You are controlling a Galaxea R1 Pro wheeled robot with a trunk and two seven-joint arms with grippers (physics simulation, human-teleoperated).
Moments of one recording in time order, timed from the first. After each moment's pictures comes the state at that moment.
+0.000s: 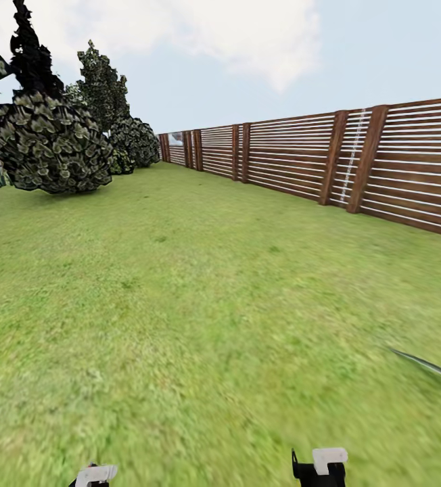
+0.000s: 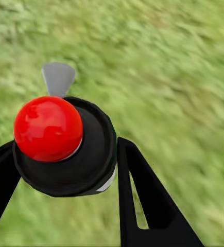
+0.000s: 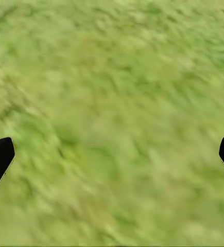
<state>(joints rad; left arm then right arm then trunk) -0.40 0.13 -0.24 -0.01 0.33 -0.53 -0.03 -0.43 0.01 -0.03 -0.03 0.18 -0.58 -0.21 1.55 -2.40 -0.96</state>
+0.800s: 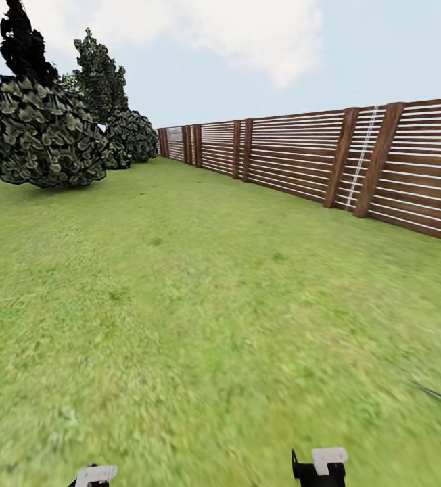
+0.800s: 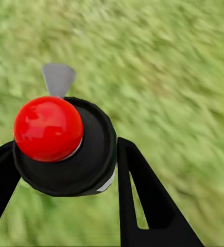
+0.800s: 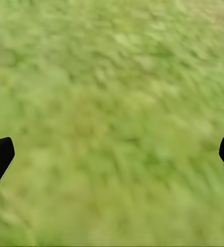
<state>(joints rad) -0.40 0.13 -0.24 -0.01 0.33 -0.53 -0.03 -0.43 0.01 -0.03 -0.03 0.18 -0.58 -0.21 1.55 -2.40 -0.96</state>
